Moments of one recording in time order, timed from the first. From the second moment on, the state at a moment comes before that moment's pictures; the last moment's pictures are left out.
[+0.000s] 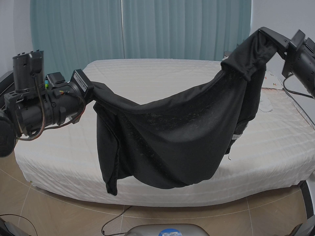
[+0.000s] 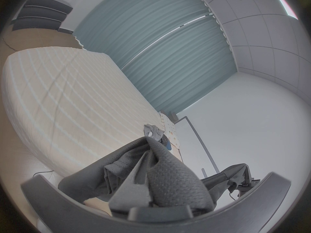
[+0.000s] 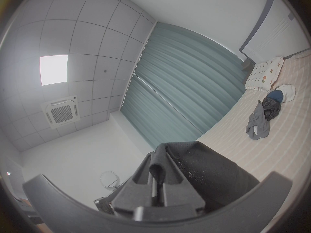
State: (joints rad) left arm -0.41 1.54 -1.00 -0.35 -0.05 -0.93; right arm 0.42 1.42 -0.98 -0.82 0.08 0.80
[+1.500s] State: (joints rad) left arm -0.30 2.24 -1.36 -0.32 -0.05 -0.96; right arm 0.34 2.28 -1.28 -1.07 0.01 0.71
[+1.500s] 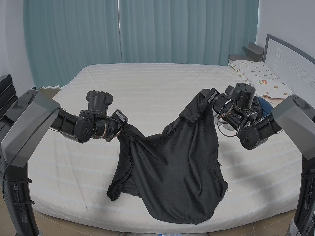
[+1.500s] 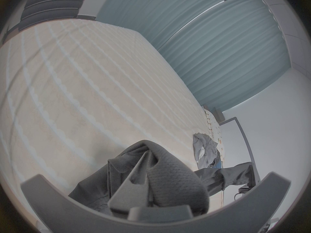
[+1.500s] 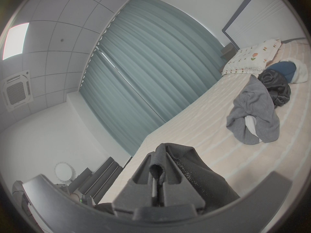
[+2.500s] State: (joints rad) left arm -0.22 2.44 -1.60 0.04 0.00 -0.94; right arm 0.26 2.52 -1.35 -0.97 -0.04 0.72
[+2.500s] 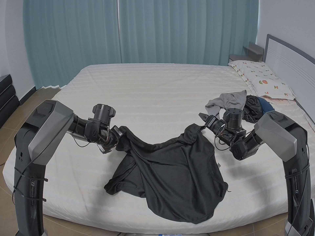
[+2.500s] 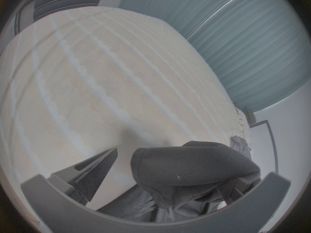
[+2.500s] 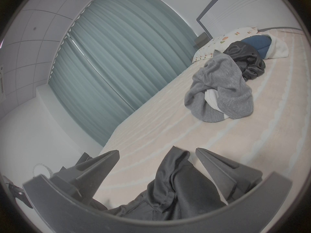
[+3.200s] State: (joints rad) left arm -0.17 2.46 -1.87 0.27 -0.01 -0.90; right arm 0.22 2.62 -1.42 -0.81 0.12 0.72
